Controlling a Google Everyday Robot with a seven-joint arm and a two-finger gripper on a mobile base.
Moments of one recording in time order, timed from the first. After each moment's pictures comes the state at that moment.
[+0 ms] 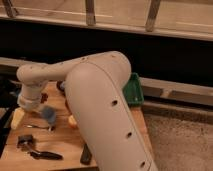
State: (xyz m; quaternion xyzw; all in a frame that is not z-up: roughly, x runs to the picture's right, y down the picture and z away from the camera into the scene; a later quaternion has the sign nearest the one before) arm -0.382 0.130 0.707 -0.50 -0.11 0.24 0.83
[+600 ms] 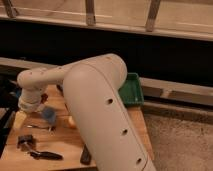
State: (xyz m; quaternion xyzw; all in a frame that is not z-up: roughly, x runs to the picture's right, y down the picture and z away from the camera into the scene) arm -0.393 0.140 0.739 -0.48 -0.15 0.20 0.84
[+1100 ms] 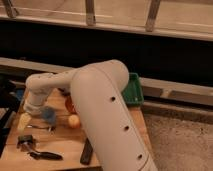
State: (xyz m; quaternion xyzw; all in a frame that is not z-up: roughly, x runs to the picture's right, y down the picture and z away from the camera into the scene) arm -0.393 0.155 0.754 -0.49 -0.18 0.20 0.83
